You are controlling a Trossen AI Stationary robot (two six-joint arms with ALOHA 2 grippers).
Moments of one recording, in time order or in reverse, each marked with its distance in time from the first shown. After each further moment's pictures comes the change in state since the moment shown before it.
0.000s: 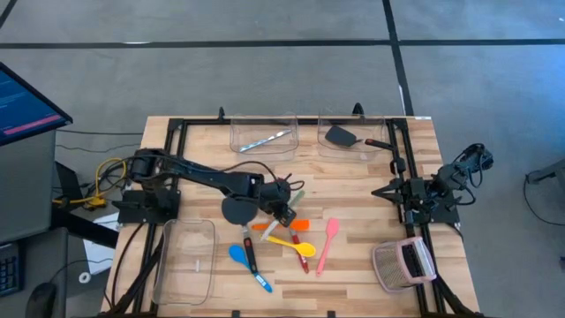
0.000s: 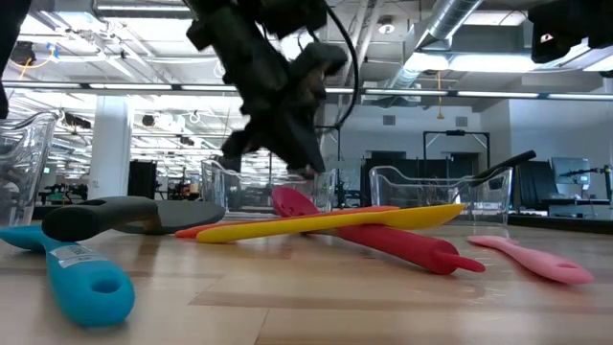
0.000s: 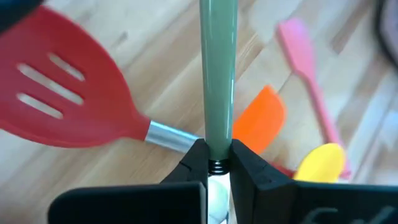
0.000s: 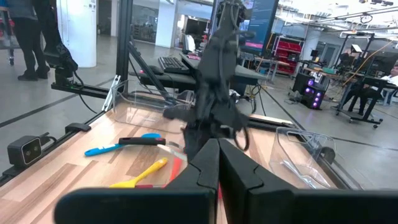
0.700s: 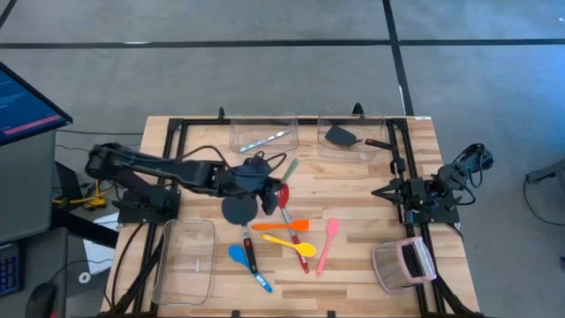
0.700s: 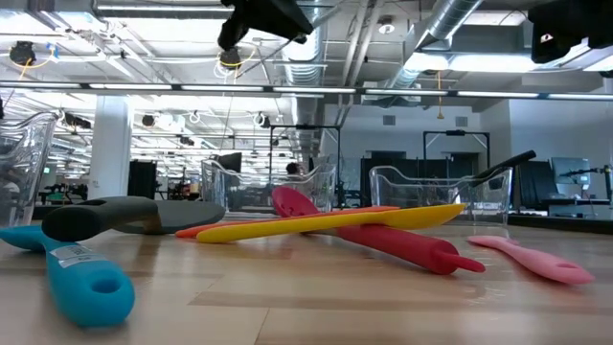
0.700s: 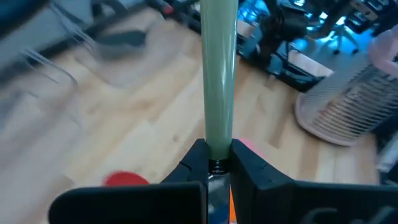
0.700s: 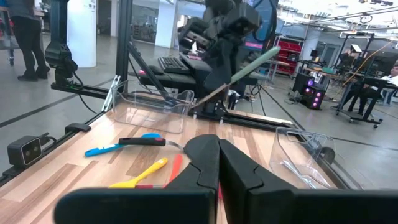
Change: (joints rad) left arm -0.077 -0.378 0.003 -0.009 -0.401 0.304; right arm 0.000 0.000 0.000 0.000 0.000 0.000
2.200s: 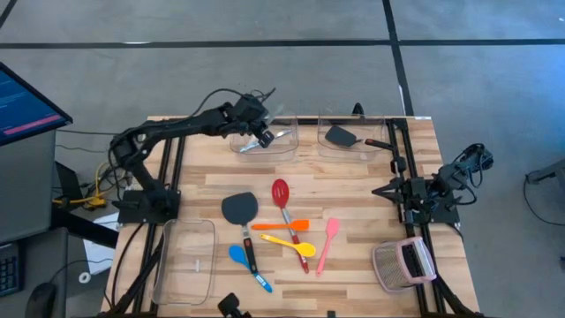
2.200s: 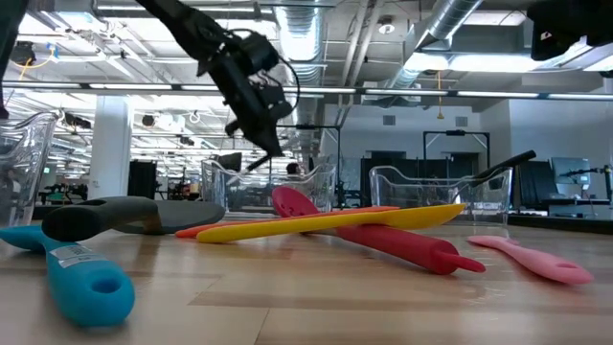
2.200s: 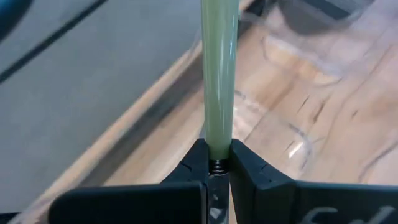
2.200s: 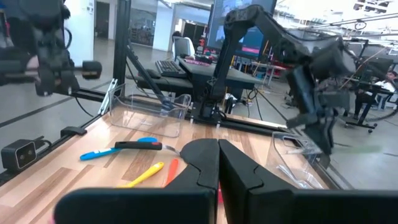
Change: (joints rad) left arm 0.715 0.257 0.001 0.041 0.281 0.508; right arm 0.000 0.000 0.000 0.022 0.007 -0.026
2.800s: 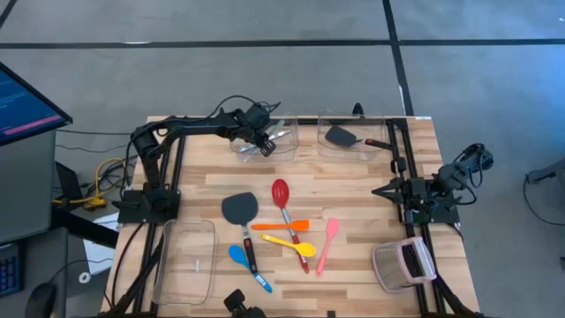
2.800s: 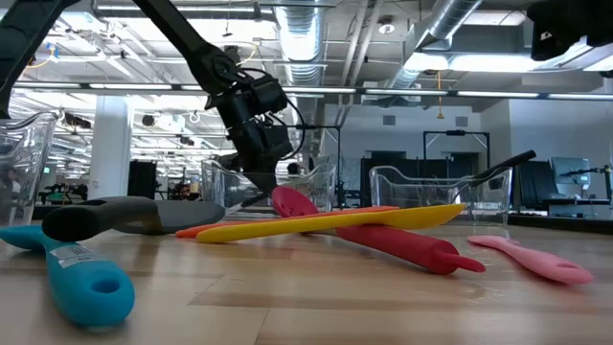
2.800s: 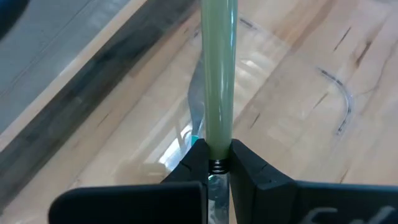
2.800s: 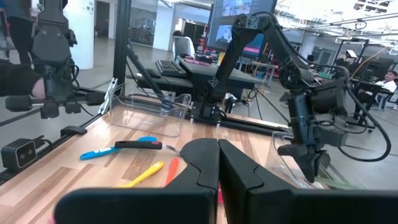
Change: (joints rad) left arm 0.030 0.179 0.000 0.001 0.079 0.000; right arm 0.000 0.000 0.000 -0.002 0.000 0.000
